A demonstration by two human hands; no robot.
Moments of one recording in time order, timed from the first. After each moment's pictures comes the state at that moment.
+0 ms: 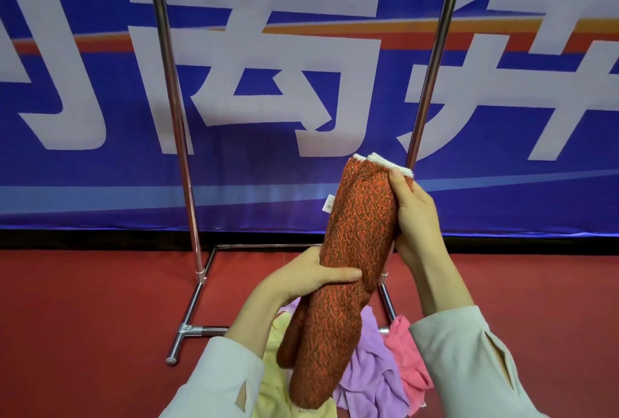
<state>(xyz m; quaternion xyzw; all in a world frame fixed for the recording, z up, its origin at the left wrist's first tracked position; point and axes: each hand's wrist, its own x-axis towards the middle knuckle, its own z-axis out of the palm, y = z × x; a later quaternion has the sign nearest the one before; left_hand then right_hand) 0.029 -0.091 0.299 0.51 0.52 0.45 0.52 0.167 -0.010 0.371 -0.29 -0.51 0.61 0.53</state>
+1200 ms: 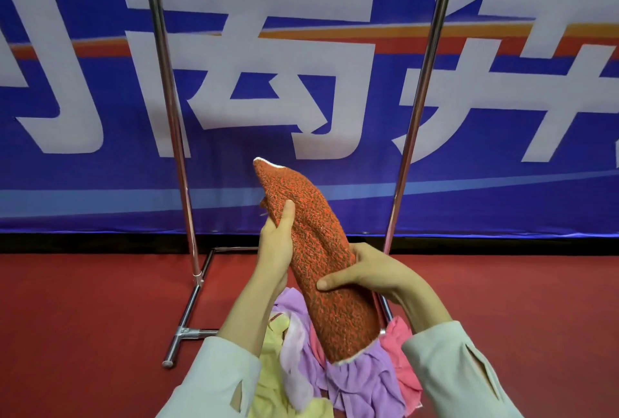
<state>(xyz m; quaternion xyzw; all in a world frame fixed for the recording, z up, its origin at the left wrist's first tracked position) 0.021 -0.084 0.323 0.24 0.55 0.73 0.34 0.167 -0.023 0.319 -0.28 -0.72 0.62 0.13</state>
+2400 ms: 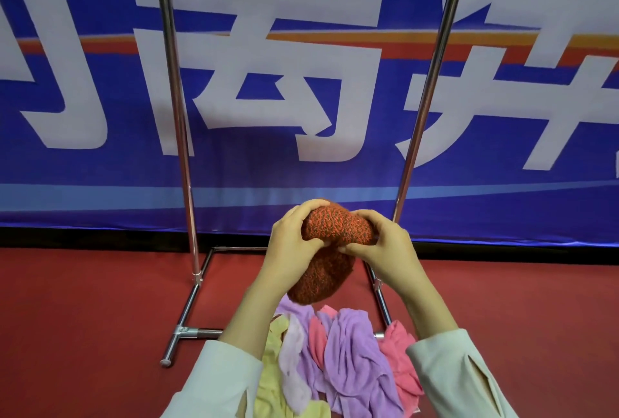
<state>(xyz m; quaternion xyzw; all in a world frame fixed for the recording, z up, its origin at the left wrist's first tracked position) 0.017 -0.096 0.327 0.54 0.62 0.55 0.10 0.170 -0.025 0.339 -0.37 -0.79 0.32 0.37</state>
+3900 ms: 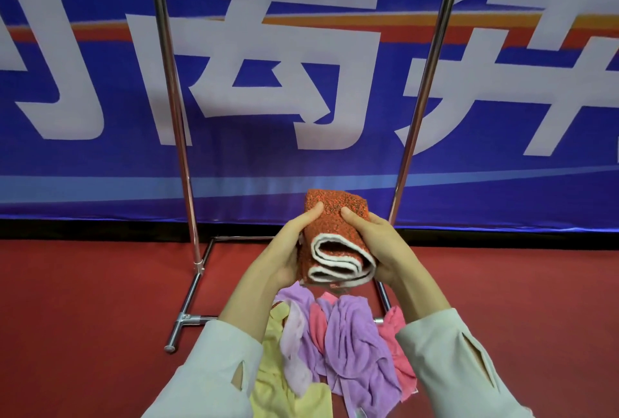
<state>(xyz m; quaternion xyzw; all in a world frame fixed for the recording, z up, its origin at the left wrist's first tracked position) 0.021 -0.089 0.314 0.22 0.45 0.58 0.64 0.152 -0.028 0.332 -0.36 -0.49 0.71 0.35</state>
